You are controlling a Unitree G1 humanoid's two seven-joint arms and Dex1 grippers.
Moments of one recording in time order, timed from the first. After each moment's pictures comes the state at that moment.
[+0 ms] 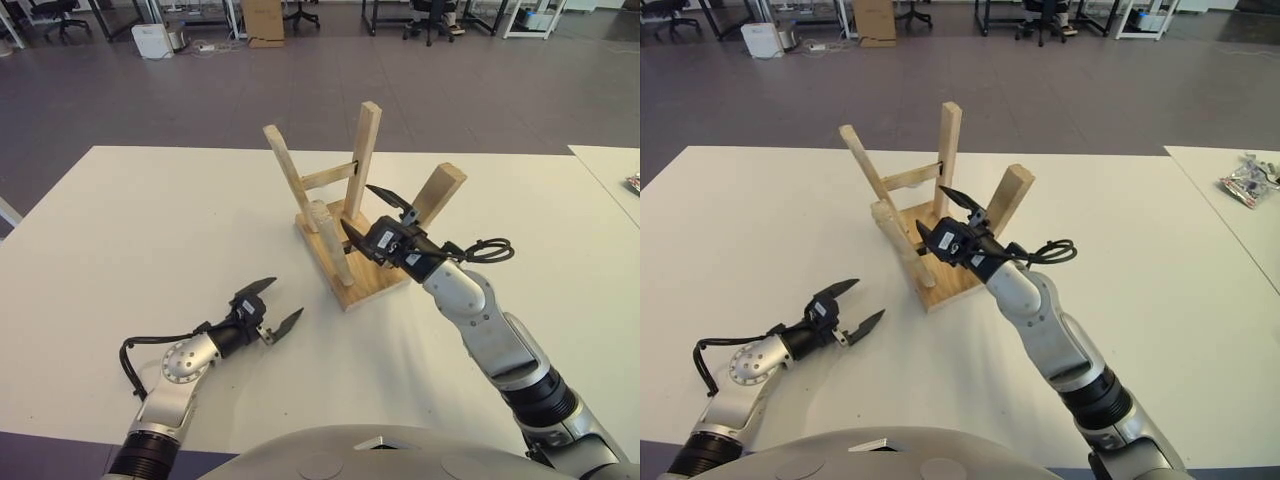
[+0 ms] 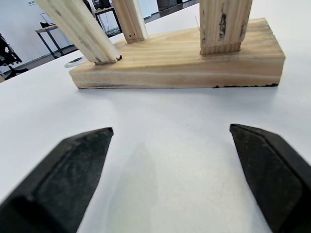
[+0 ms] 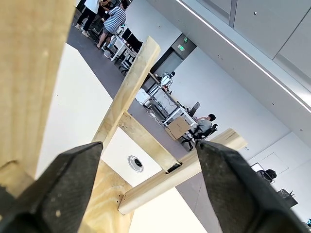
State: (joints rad) left arm 0.20 0.41 -0.14 0.09 -0.11 -0.26 -0.65; right arm -0.19 -0.42 0.42 -0.44 -0.25 0.27 0.29
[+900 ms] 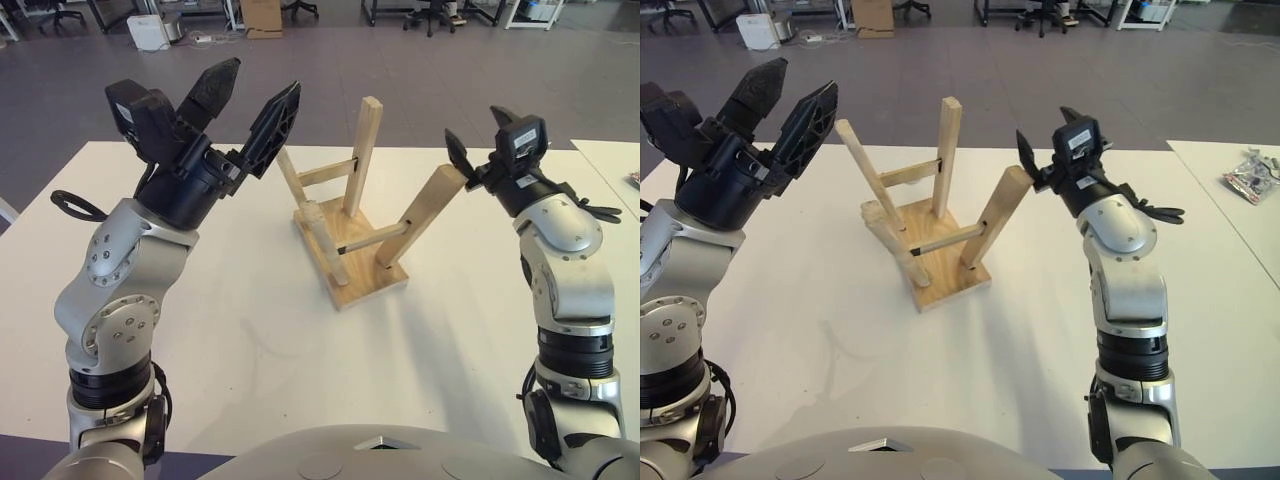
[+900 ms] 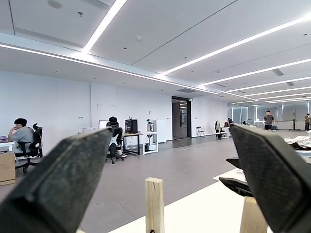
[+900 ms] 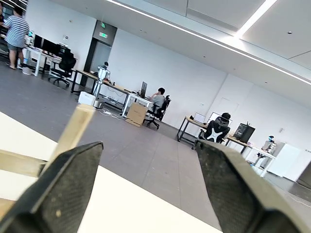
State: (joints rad) left arm -0.31 0.47 0.16 -0.72 -0.93 0.46 -0.14; right arm -0.32 -0.38 -0.07 -0.38 0.09 0.41 0.34
